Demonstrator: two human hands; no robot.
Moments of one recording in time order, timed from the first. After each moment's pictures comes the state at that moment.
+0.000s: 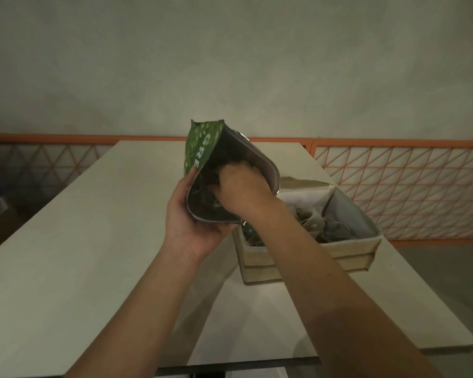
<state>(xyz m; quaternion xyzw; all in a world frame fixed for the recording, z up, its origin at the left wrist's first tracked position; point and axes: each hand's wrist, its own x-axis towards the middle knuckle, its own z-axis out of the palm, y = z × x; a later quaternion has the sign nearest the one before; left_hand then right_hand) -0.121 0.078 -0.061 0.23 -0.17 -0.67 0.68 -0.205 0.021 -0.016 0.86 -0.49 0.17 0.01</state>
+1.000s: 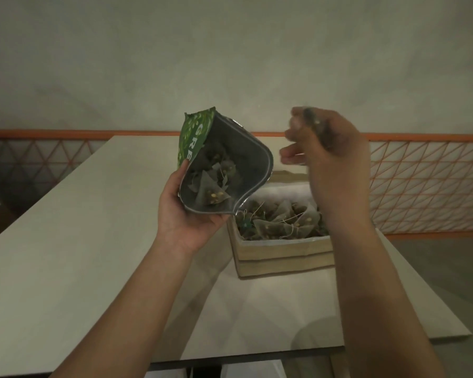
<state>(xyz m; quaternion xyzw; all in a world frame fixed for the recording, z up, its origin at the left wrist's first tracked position) -0.123 0.075 -0.061 0.20 -0.17 -0.70 0.66 -0.304 0.062 0.014 0.62 -0.35 0.65 -0.27</state>
